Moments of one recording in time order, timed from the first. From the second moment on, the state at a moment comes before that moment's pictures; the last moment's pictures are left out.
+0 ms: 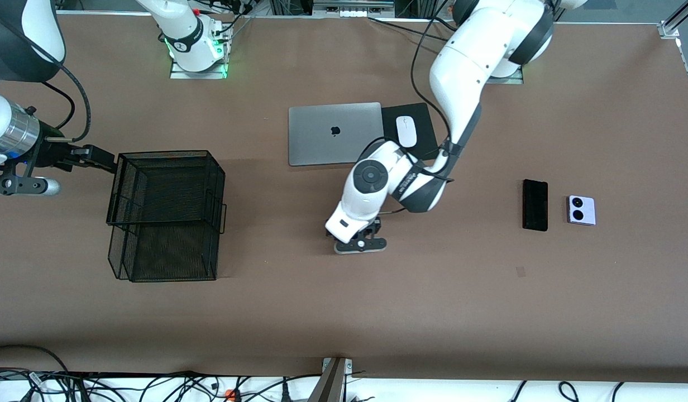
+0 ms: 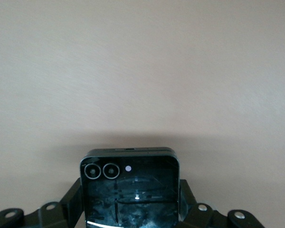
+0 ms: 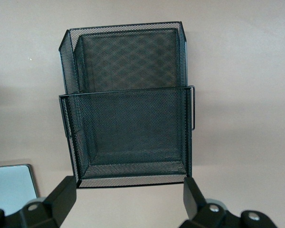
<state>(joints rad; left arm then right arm) -0.61 1.07 -0.11 -1.01 0.06 2.25 -0.80 -0.06 0.15 0.09 -1.60 -0.01 1.67 0.07</state>
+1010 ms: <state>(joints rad) -0.70 1.14 -0.09 -0.95 0.06 2.24 -0.85 -0.06 0.15 0.09 -1.60 -0.01 1.67 0.07</state>
